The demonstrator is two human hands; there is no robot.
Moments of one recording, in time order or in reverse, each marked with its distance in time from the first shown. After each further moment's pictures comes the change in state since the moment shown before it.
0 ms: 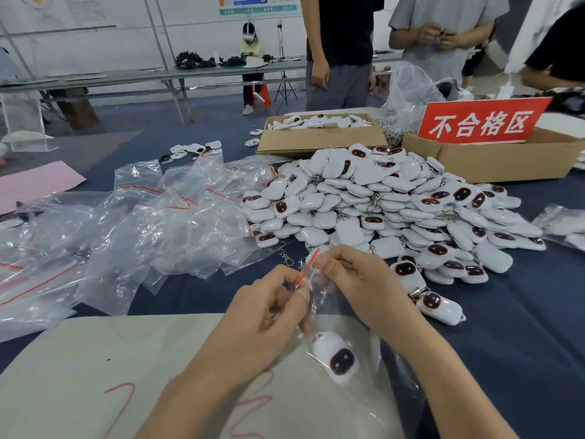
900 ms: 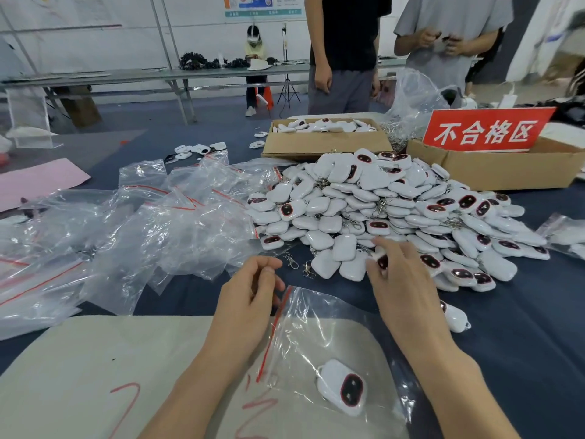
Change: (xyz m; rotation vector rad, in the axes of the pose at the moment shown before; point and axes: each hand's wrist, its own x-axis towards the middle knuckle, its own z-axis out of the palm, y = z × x) left_hand 0.017 -0.038 -0.002 -0.133 0.348 -0.244; right_hand -0.007 0.004 -0.017 -0.614 0.343 0.138
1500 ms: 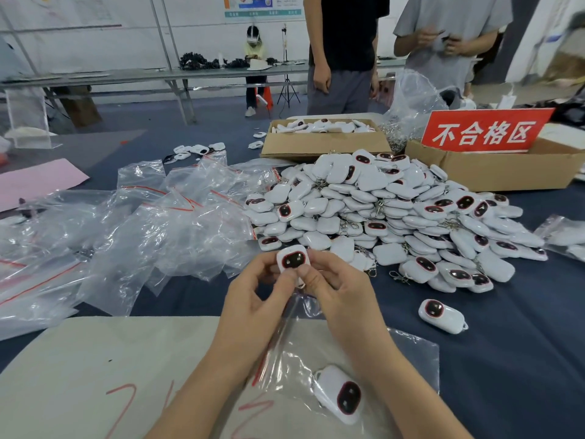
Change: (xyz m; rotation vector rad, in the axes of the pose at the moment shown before) left_hand -0.011 0.019 0.009 -0.172 -0.055 0.163; right_hand -0.018 -0.045 0.040 0.958 -0.234 0.024
